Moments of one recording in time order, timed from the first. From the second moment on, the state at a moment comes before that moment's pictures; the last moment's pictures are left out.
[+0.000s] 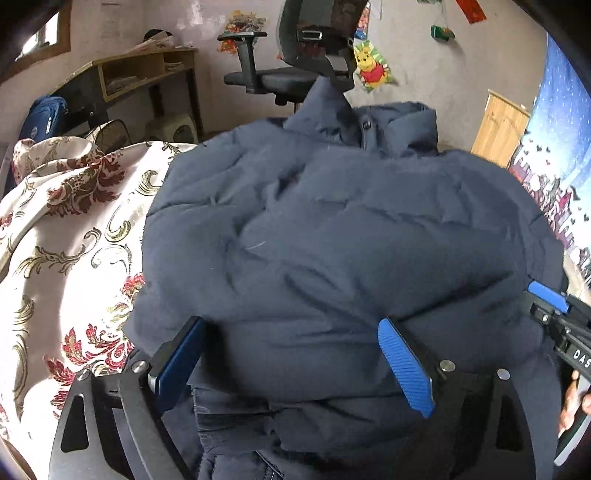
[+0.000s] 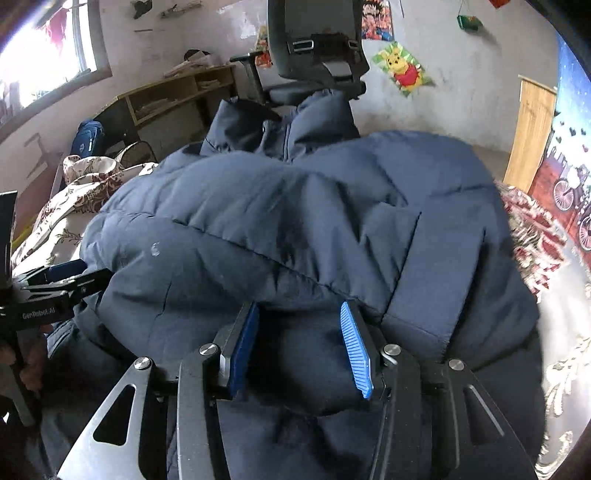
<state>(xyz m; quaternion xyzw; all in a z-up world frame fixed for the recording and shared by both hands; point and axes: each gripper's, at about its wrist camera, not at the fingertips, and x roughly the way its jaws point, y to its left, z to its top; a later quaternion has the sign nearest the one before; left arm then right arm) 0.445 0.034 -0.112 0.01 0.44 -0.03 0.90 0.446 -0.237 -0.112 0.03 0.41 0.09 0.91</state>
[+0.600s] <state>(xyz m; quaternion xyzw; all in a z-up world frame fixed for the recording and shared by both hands) 0.429 0.041 -0.101 -0.01 0.44 0.00 0.90 0.398 -0.259 -0.085 0.08 0.36 0.09 0.93</state>
